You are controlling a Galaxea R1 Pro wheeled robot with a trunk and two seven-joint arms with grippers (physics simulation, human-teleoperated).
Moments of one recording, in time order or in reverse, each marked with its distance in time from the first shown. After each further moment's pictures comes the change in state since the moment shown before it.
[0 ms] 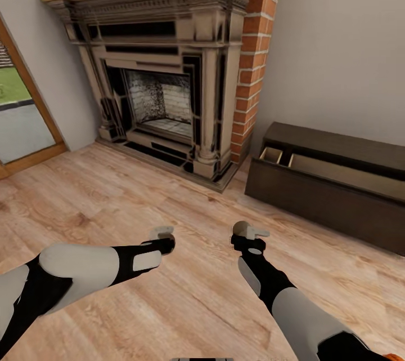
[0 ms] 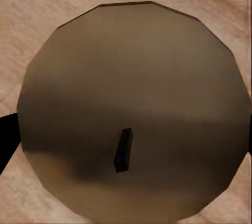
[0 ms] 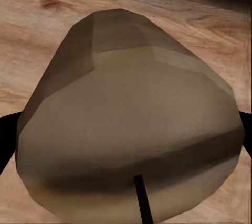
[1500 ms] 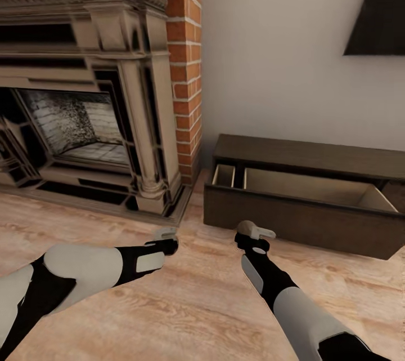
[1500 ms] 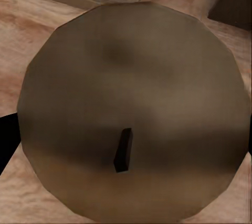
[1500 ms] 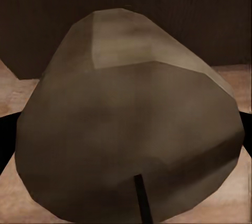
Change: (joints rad) left arm 0.000 -0.023 -0.020 0.000 0.000 0.001 0.000; right arm 0.000 0.000 -0.084 0.000 0.002 -0.024 0.000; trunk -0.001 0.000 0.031
